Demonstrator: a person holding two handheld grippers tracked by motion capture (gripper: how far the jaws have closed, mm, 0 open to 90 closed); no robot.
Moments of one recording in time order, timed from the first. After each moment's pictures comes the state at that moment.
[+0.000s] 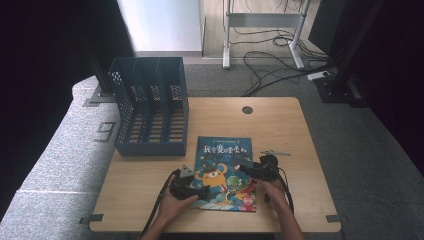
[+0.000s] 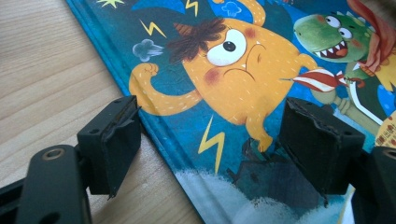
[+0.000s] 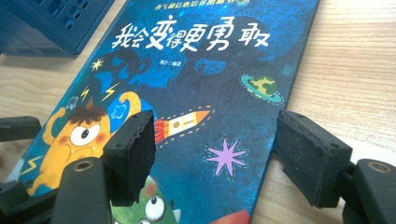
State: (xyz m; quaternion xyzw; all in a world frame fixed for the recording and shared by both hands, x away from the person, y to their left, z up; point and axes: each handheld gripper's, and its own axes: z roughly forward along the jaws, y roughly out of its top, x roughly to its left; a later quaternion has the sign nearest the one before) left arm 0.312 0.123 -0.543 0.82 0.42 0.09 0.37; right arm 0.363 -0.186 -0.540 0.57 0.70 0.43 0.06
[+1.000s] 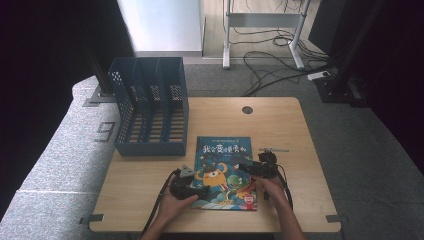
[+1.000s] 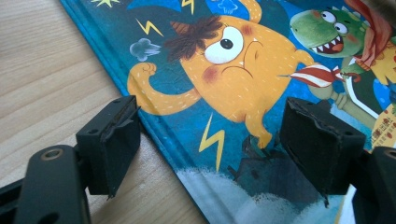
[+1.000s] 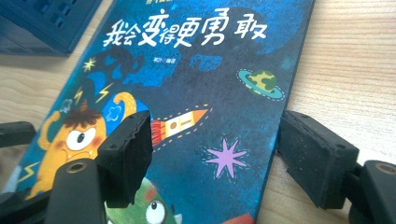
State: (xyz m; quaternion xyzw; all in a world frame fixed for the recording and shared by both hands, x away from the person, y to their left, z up) left arm 0.313 0.123 -0.542 0.82 0.42 0.08 0.37; right arm 0.372 -0.185 -0.538 0.58 0.70 0.42 0.04
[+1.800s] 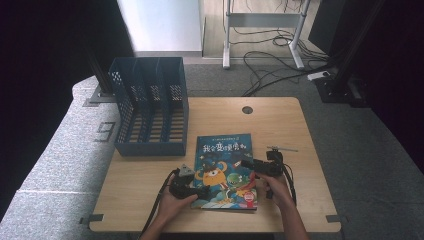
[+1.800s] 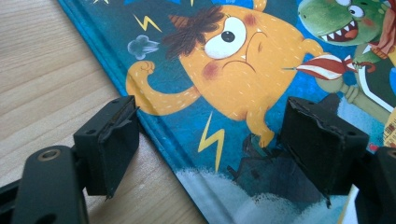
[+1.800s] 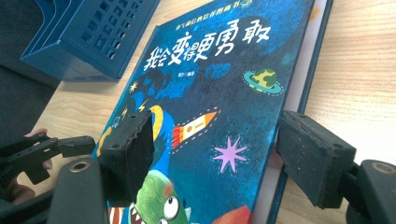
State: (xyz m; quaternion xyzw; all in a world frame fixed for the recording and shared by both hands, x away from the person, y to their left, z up) left arm 0.314 0.125 -0.542 0.82 0.42 0.08 0.37; right arm 0.370 -0.202 -0.528 0.58 0.66 0.48 -0.02
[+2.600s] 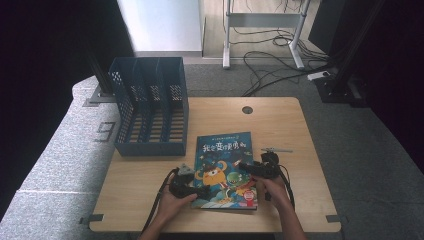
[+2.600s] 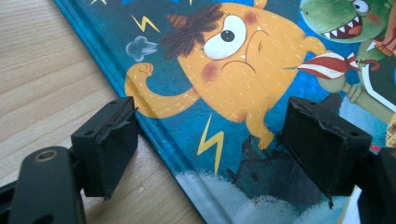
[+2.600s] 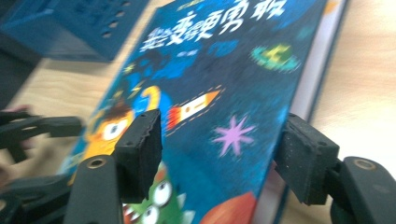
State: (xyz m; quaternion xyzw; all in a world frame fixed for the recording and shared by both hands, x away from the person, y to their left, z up) left arm 0.317 0.126 -0.541 0.82 0.42 0.07 0.38; right arm 0.364 -0.188 -0.526 0.56 0.70 0.45 0.03
